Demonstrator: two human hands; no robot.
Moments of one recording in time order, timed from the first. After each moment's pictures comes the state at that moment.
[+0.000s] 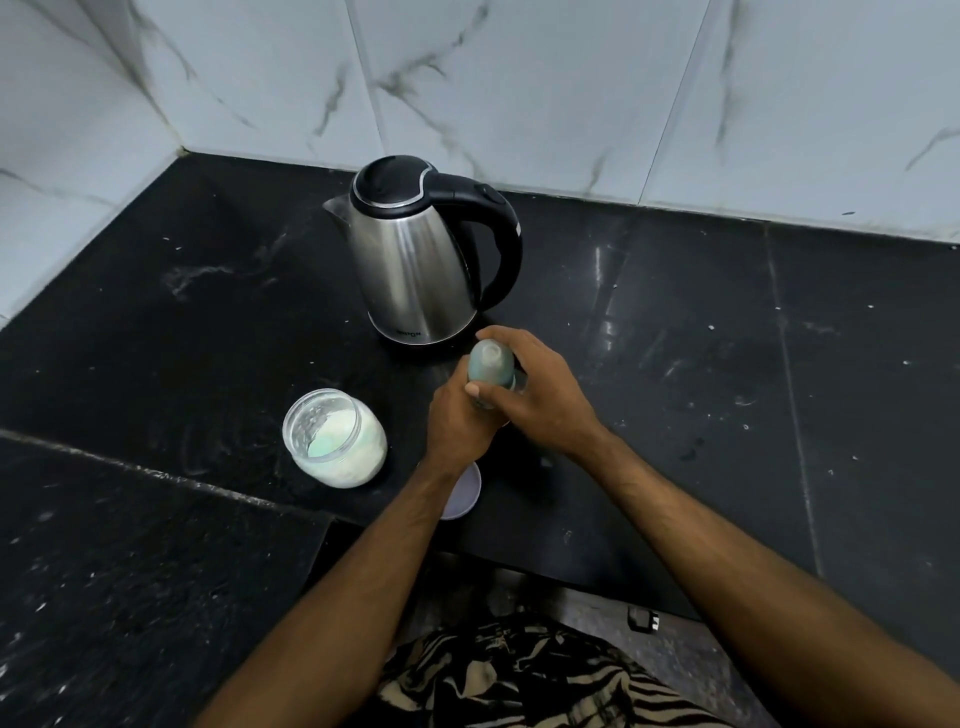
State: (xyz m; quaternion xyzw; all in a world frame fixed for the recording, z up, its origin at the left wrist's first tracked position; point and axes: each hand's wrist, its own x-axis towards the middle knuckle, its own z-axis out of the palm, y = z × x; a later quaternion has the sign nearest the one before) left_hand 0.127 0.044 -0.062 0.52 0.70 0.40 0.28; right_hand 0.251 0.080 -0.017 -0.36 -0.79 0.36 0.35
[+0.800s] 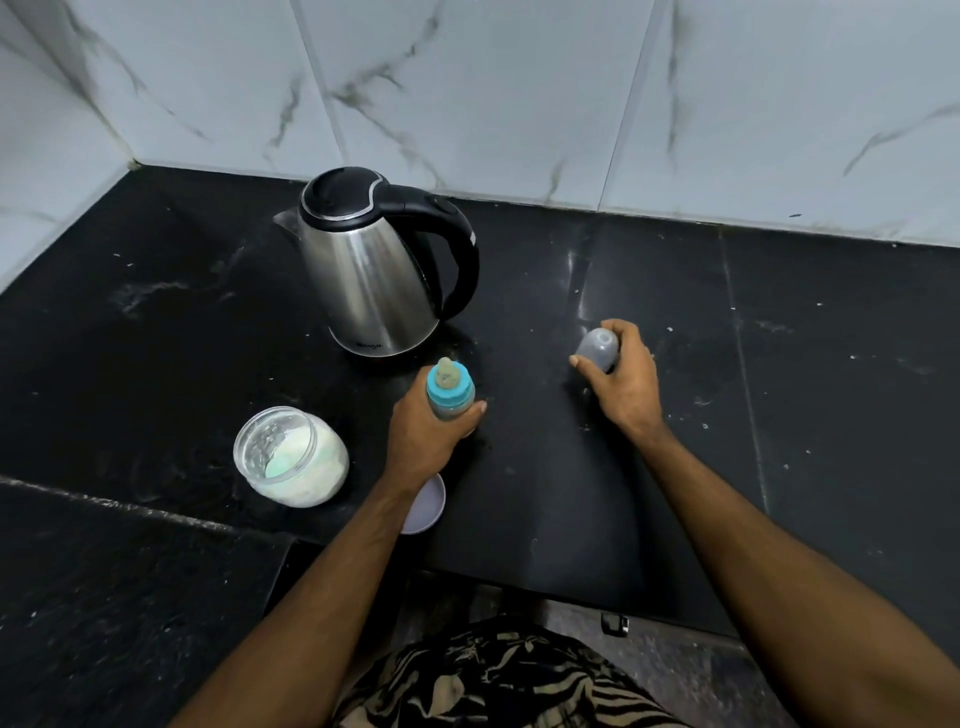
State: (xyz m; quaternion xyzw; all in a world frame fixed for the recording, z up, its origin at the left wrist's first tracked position) left_hand 0.124 0.045 -0.074 0.49 0.68 0.45 0.30; right_hand 0.363 0.141 -0.070 -0.62 -0.63 0.29 0.37
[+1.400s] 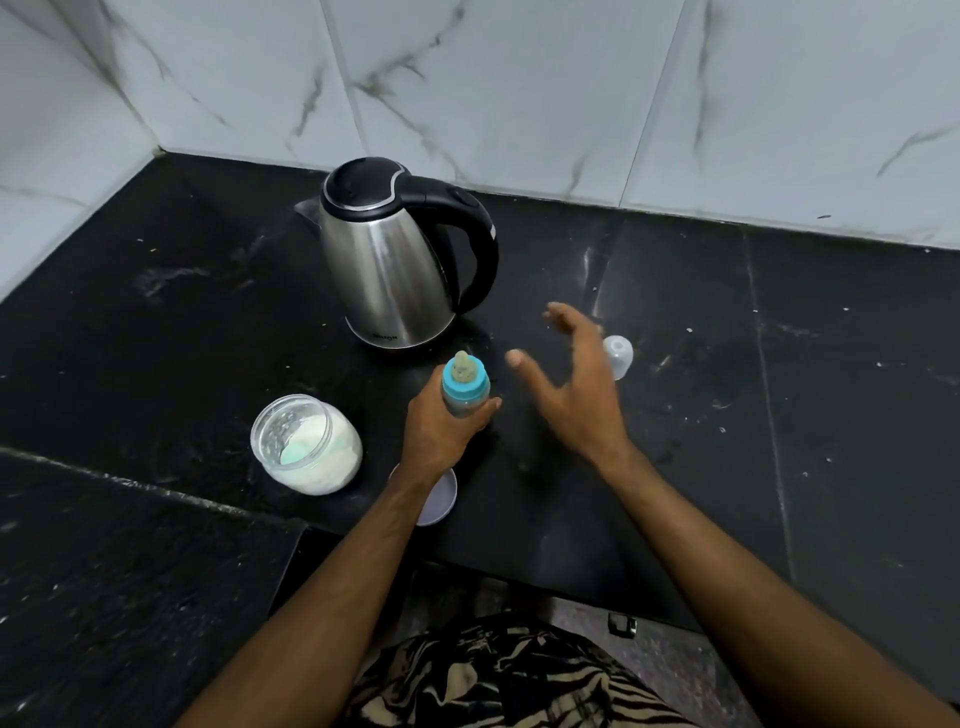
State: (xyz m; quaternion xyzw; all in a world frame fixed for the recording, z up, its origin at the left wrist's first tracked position) left_hand 0.127 0.040 -0.068 0.47 0.69 0.43 0.33; right_hand 0.292 0.086 -0.021 -0.49 -0.68 0.31 0.45
